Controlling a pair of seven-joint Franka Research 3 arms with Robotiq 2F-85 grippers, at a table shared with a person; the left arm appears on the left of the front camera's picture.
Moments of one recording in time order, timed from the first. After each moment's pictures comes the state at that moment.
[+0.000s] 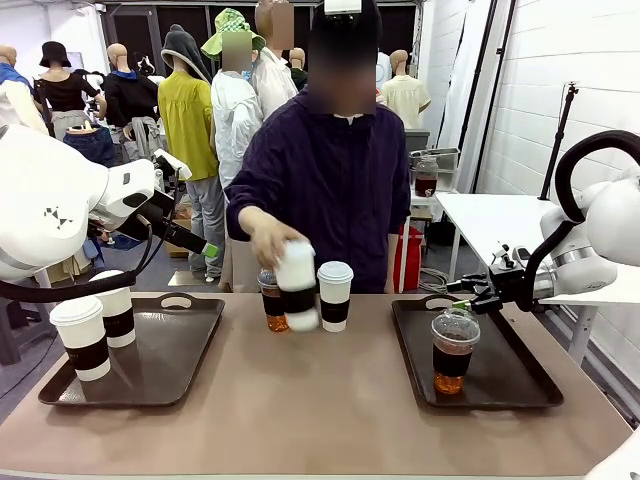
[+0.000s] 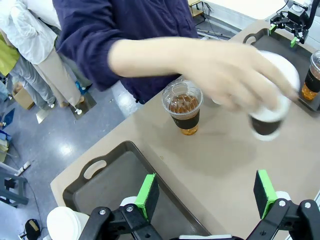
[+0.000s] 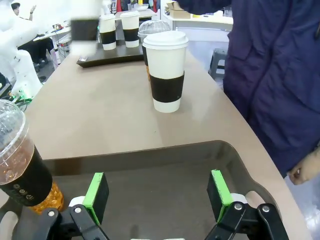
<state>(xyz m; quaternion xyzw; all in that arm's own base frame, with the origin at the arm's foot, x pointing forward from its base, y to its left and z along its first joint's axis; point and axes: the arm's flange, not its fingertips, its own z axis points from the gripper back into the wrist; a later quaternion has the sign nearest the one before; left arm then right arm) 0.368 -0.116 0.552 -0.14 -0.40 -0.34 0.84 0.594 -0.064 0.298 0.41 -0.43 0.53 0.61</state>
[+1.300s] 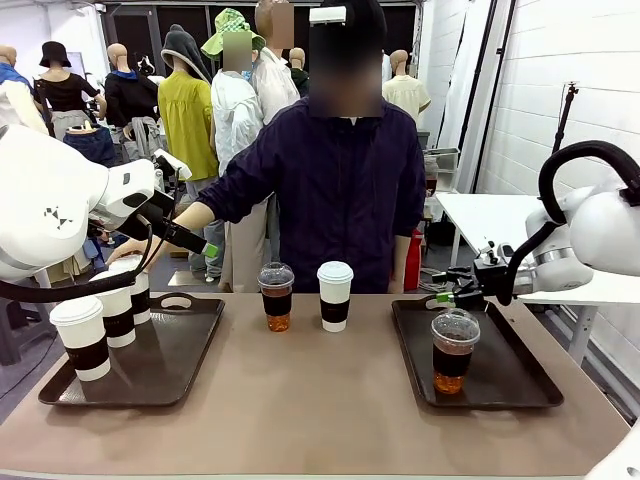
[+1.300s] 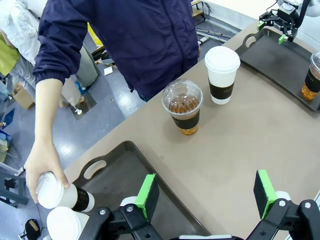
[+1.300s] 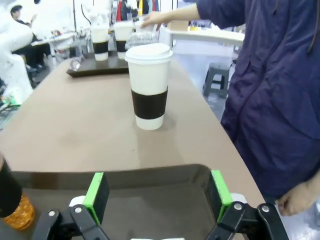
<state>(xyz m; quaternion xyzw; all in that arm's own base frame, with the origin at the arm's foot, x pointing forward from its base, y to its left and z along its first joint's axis) 0.368 -0.116 0.552 -0.14 -0.40 -0.34 0.84 0.634 -0.036 0.288 0.42 -0.46 0.53 0.58</state>
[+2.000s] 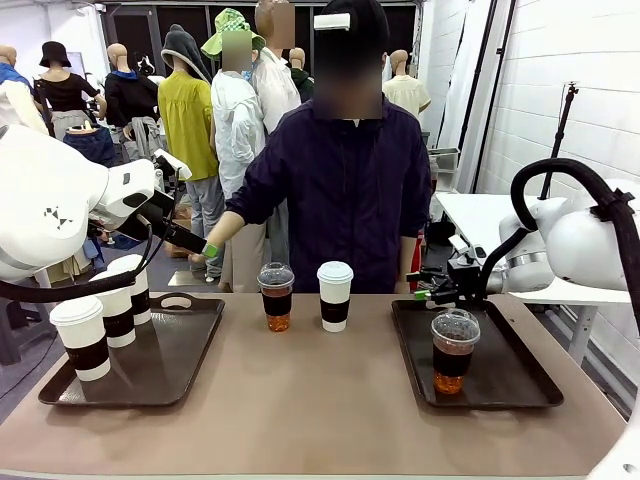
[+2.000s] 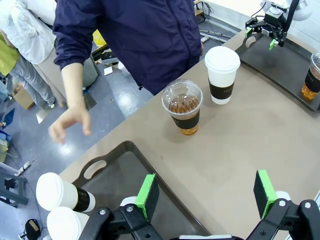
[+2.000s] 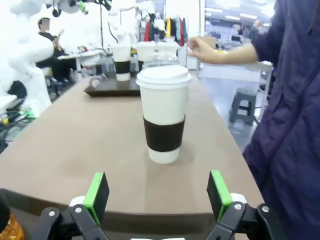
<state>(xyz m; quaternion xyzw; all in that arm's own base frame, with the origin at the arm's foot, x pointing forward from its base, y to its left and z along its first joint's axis) 0.368 -0.116 0.552 -0.14 -0.40 -0.34 0.84 0.666 0.021 0.271 0.49 -0.45 0.54 0.51</state>
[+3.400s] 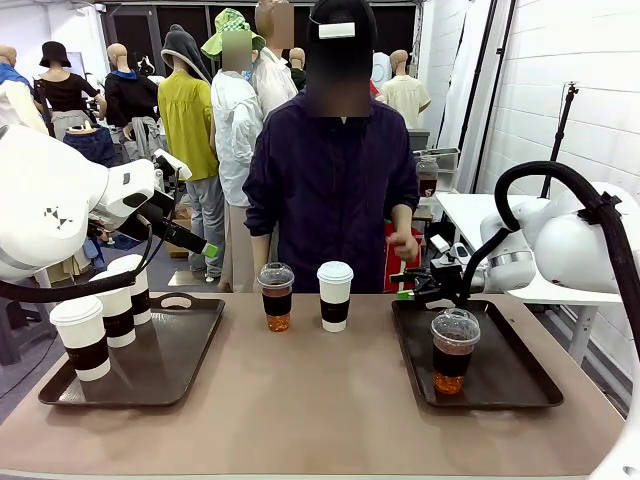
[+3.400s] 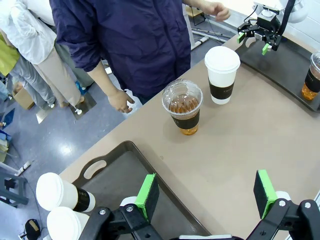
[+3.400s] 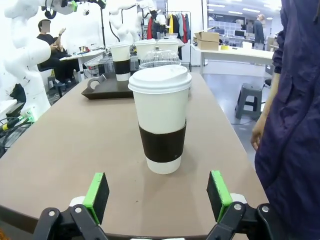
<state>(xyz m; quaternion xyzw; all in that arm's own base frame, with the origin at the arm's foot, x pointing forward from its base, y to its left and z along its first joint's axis) 0.368 -0.116 0.552 -0.14 -0.40 -0.34 0.84 0.673 0.058 0.269 0.49 -0.44 0.54 0.53</state>
